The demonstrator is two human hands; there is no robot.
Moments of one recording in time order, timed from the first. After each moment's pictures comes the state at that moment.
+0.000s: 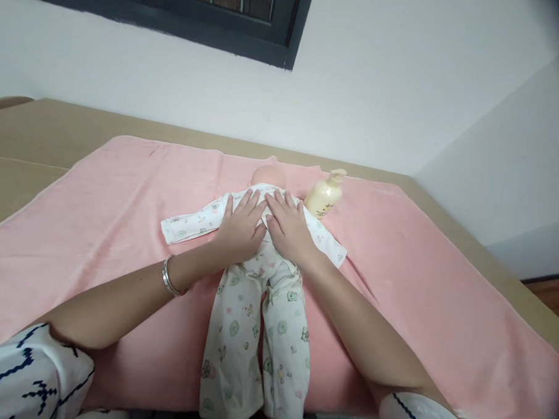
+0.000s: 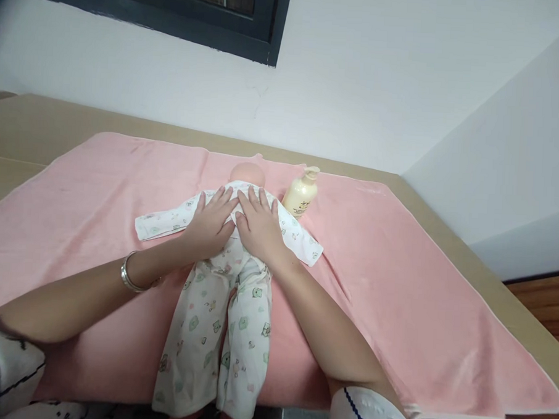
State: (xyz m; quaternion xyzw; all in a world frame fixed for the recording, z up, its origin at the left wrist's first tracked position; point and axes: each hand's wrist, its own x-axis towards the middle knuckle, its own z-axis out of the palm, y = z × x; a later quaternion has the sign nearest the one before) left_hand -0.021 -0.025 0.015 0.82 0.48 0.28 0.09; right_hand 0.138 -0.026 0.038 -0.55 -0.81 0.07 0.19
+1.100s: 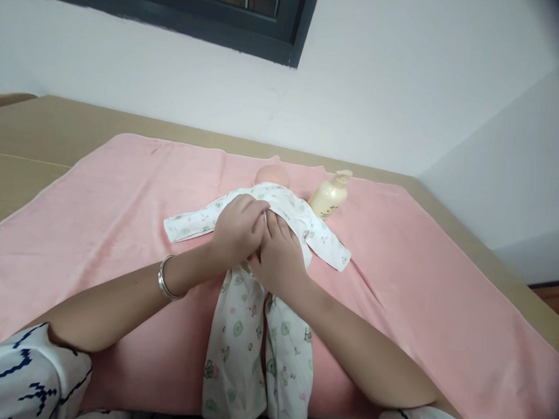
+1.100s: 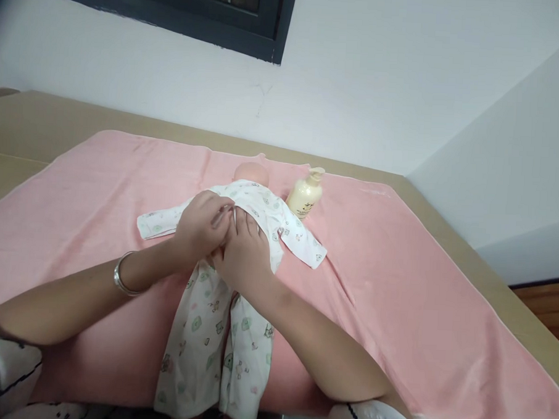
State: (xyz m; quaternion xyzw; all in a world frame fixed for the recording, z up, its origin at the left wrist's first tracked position) left_hand -0.029 -0.034 0.033 0.77 0.44 0.47 0.02; right_hand 0.098 -0.080 0.028 -0.55 -0.81 -0.03 0.19
